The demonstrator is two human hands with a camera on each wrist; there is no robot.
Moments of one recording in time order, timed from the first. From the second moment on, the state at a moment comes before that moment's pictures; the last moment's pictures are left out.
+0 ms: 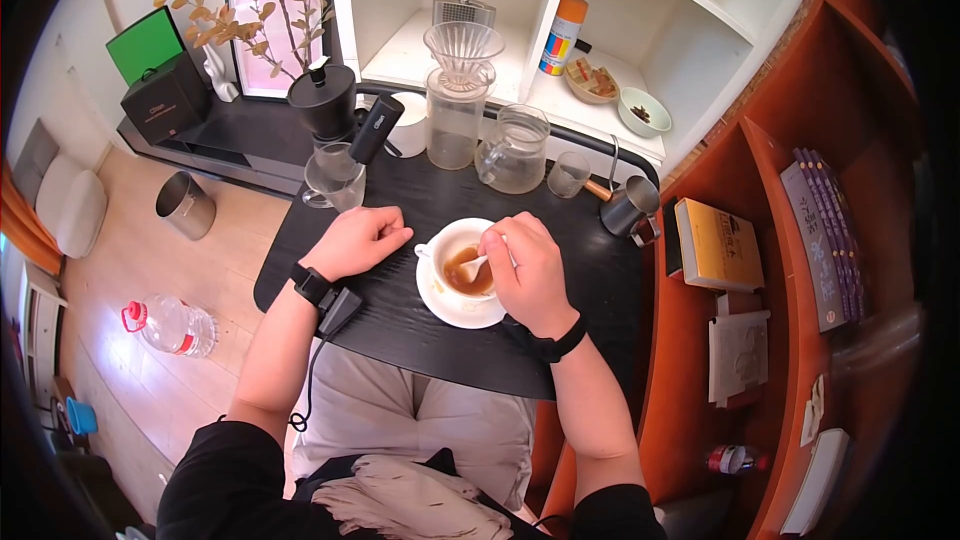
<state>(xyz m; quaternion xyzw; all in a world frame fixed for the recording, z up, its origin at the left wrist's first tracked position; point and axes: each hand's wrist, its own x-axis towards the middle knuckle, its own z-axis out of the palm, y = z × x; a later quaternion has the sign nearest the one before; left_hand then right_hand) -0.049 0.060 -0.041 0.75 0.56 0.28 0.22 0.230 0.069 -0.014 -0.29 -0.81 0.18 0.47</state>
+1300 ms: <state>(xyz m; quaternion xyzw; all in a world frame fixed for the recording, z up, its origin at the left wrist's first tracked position) -0.050 0.059 -0.042 0.77 0.54 0.27 0.22 0.226 0.064 -0.009 -0.37 -0.77 0.17 0.49</state>
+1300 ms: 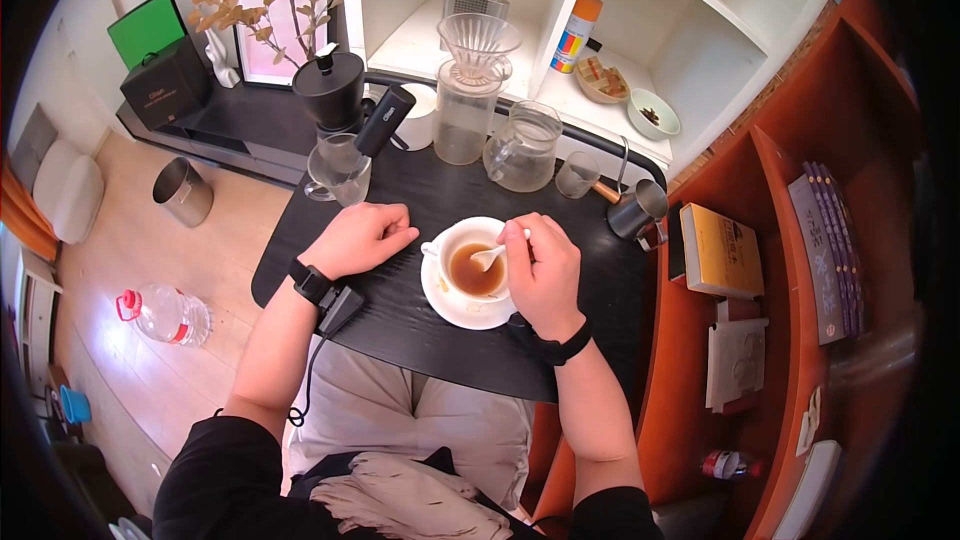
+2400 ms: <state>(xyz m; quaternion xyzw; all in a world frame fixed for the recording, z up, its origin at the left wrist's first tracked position) -0.050 0.057 -0.039 0.76 0.54 0.27 0.22 0.226 0.062 -0.012 -0.35 -0.78 0.17 0.49</state>
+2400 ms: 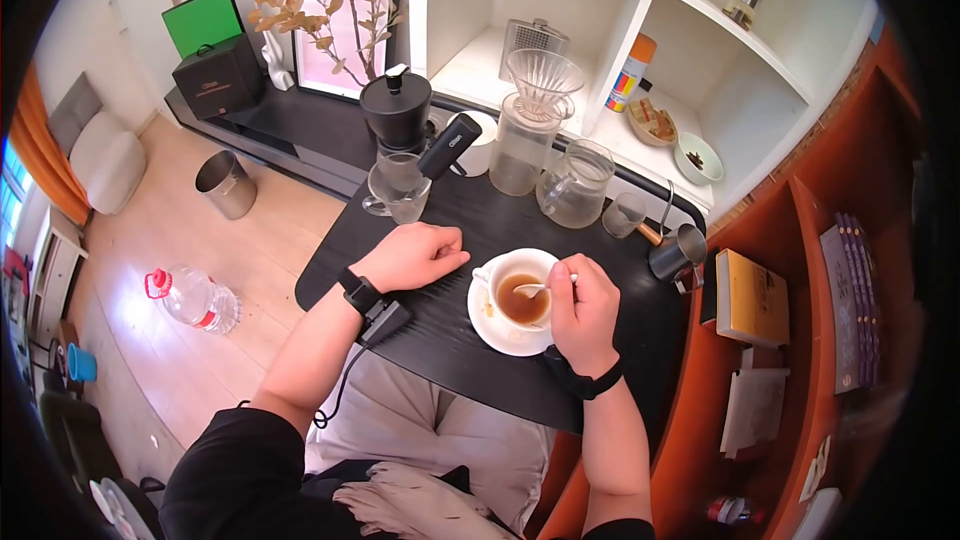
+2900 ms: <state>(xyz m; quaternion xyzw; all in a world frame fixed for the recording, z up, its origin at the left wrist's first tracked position) -0.051 0.058 -0.041 0.77 0.53 0.27 0.21 0.225 0.065 -0.015 -0.37 -0.75 0.18 0.51</state>
